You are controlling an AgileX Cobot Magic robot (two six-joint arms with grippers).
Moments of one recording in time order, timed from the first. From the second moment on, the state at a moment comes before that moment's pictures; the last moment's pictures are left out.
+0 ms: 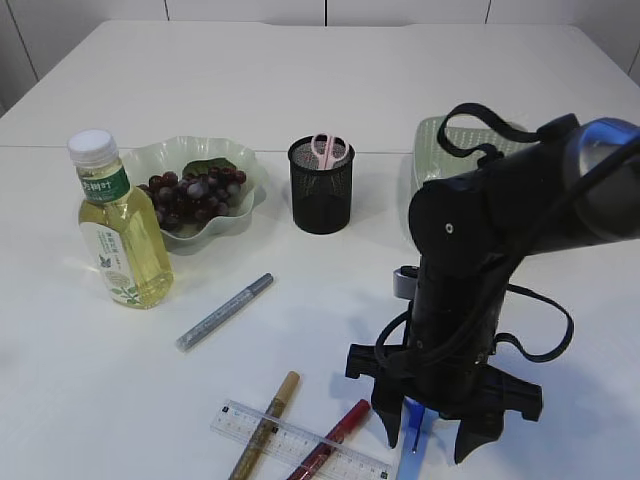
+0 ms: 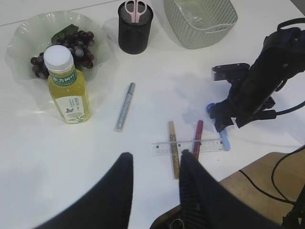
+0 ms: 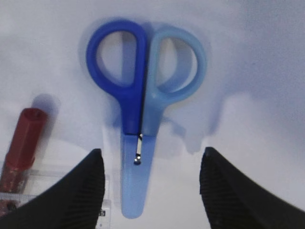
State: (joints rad) left arm -0.58 0.86 -1.32 -0.08 1.27 -0.14; right arm 0.61 1.91 -1.07 0.17 0.91 0.78
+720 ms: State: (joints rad) left arm -0.58 0.86 -1.32 -0.08 1.27 -0.14; right arm 0.61 1.94 -1.07 0.17 0.87 0.78
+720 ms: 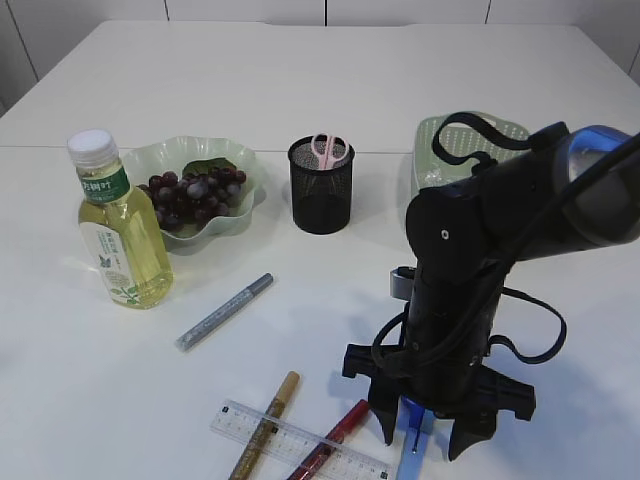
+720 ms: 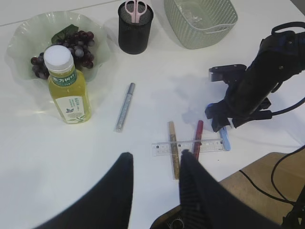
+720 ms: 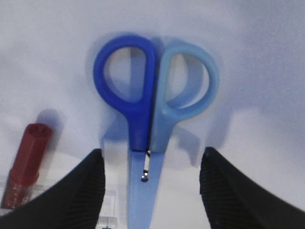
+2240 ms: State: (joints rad) left arm -0.58 0.86 -1.32 -0.08 1.27 -0.14; right arm 0.61 1.95 -1.07 0.14 0.86 0.78
